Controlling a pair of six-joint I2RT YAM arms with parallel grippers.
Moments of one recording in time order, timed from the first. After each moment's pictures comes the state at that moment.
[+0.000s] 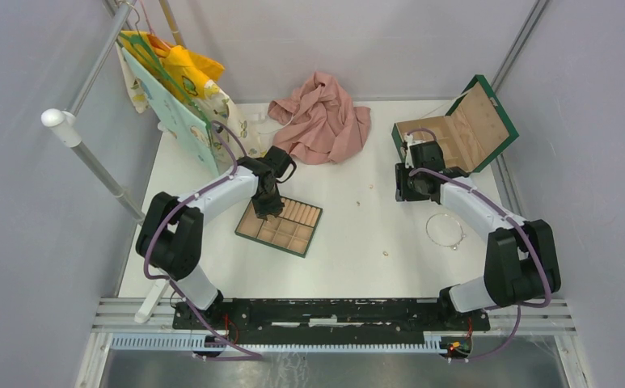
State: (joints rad) left arm -0.52 1.67 1.14 -0.85 -0.23 -0.78; right arm 0.25 1.46 0.94 -0.45 0.02 0.18
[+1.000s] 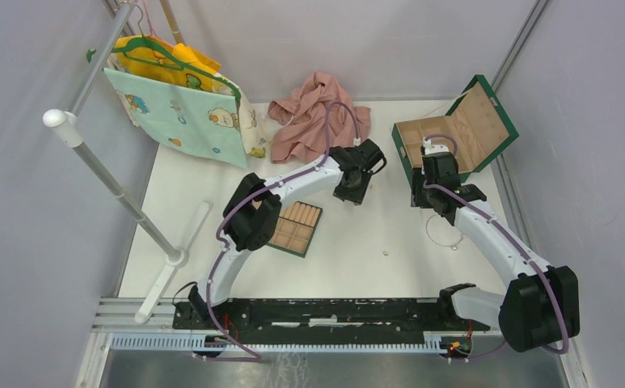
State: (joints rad) left arm -0.87 2.24 1.89 -0.84 -0.17 -0.45; right arm 0.25 1.19 0.82 -0.49 0.21 0.19
